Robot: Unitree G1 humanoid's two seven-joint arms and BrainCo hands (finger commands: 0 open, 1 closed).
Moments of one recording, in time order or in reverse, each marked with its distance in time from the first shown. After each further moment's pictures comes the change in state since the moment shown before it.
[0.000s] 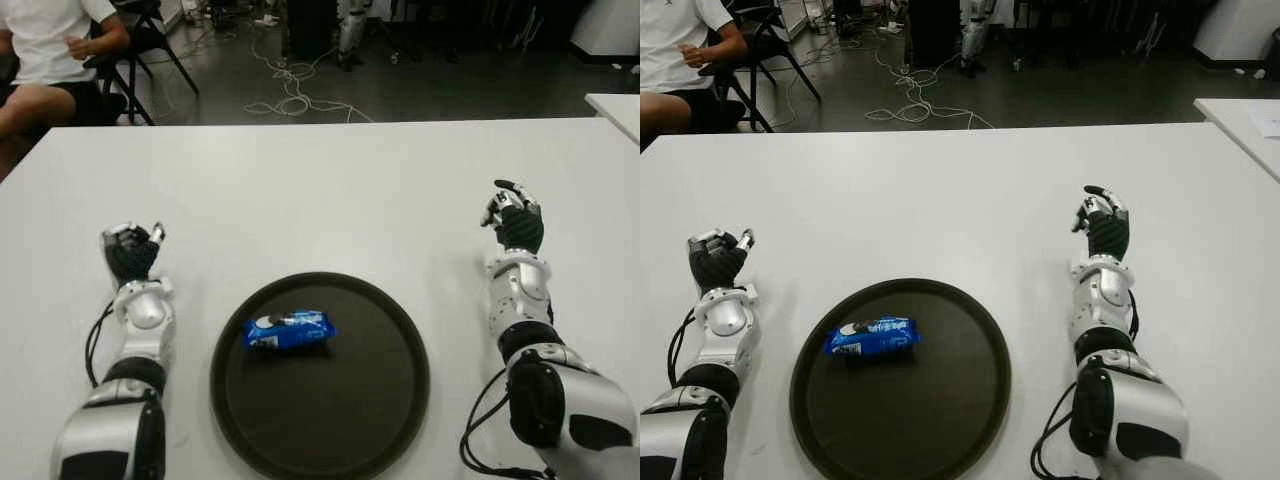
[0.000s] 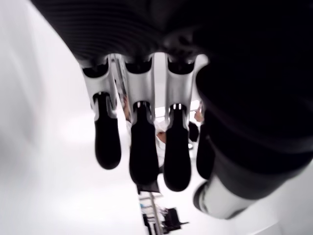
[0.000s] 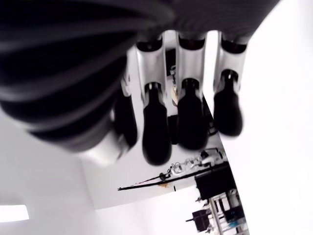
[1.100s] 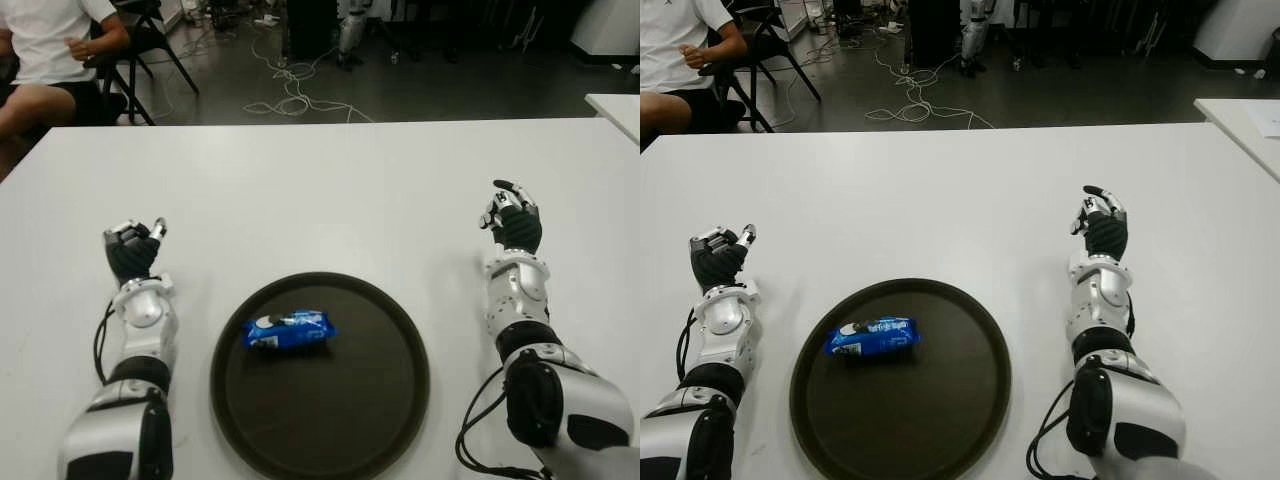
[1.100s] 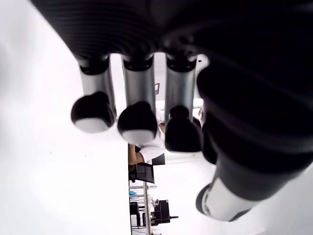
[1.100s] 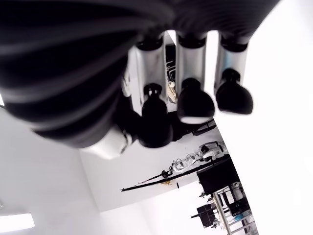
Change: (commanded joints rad) left arm 0.005 -0.017 0.066 -0.035 -0.080 0.012 -0.116; right arm -0.002 0.010 -0.015 -0.014 0.002 0.011 0.002
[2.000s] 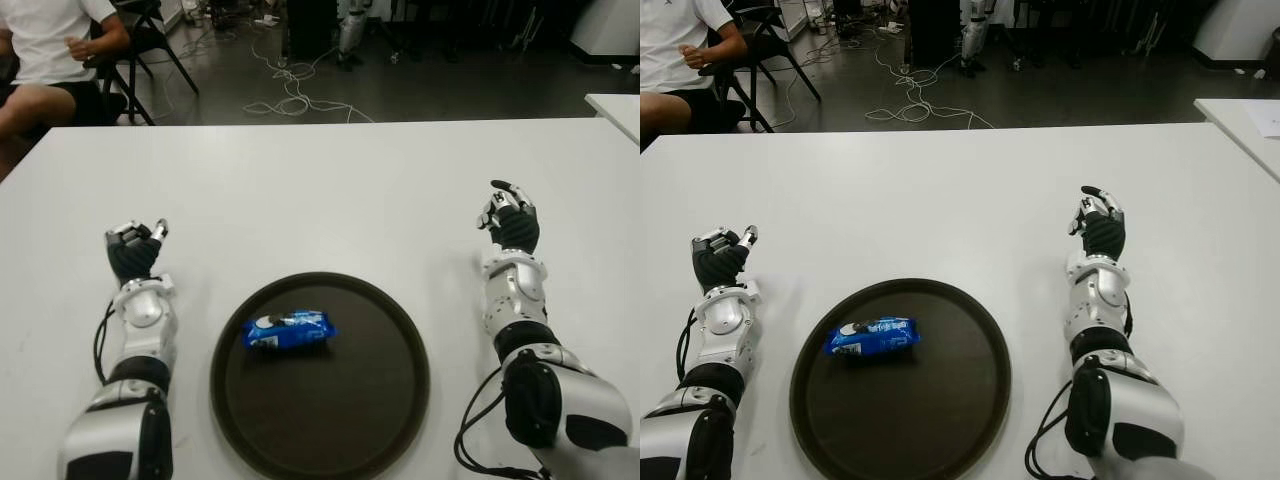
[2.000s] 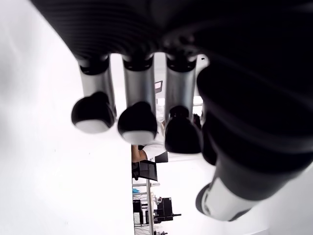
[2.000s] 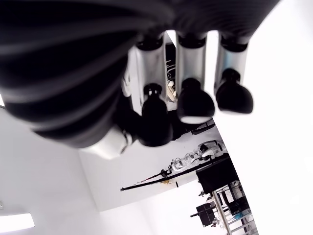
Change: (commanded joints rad) left arm 0.002 0.007 -0.001 0.011 0.006 0.002 -0.007; right arm 0.005 0.005 0.005 0.002 -0.008 -0.014 0.000
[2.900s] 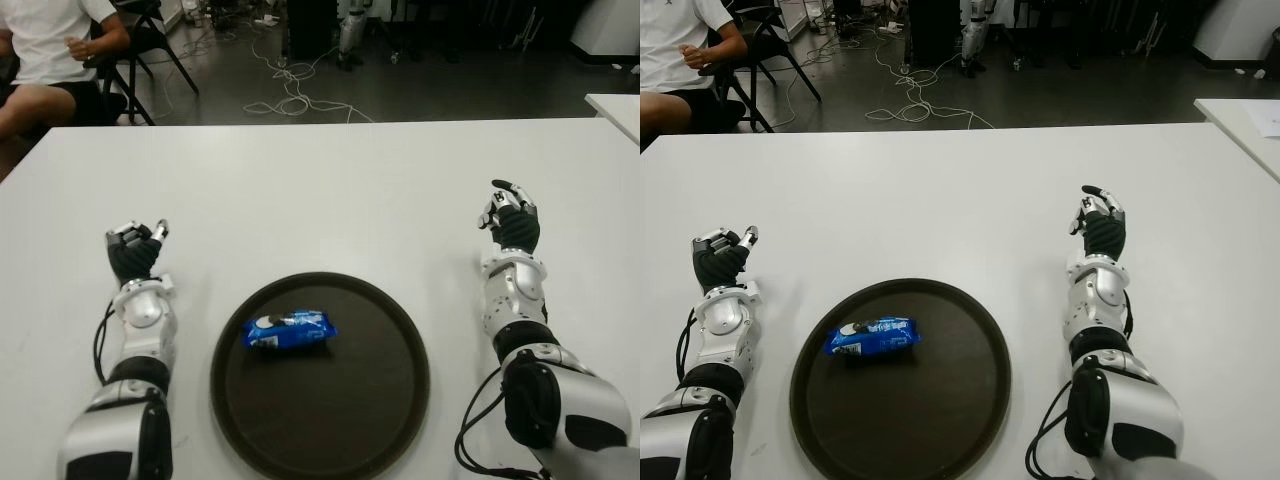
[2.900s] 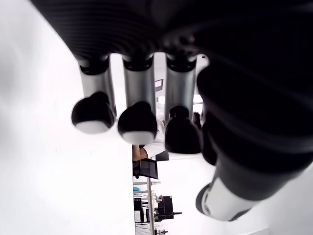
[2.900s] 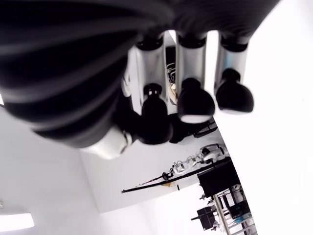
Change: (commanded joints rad) left arm -0.002 -0.005 0.003 -0.003 -0.005 0.006 -0.011; right arm 0.000 -0.007 0.019 -0.002 -0.017 0.003 -0.037
